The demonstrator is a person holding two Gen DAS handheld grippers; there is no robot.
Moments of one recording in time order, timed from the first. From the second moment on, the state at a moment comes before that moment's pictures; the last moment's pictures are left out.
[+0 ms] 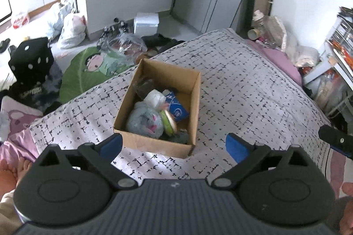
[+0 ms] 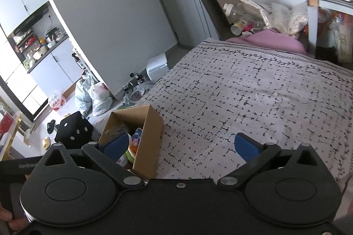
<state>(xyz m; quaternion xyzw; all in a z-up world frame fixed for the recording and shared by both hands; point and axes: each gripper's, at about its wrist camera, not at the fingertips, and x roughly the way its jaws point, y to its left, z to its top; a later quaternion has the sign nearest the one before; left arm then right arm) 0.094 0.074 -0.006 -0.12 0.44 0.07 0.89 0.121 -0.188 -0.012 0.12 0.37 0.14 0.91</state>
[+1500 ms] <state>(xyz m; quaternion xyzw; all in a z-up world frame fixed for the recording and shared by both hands) -0.025 0.046 0.041 -0.03 0.39 0.02 0.92 -0.006 -0.188 0.021 0.00 0.37 0.12 0.92</state>
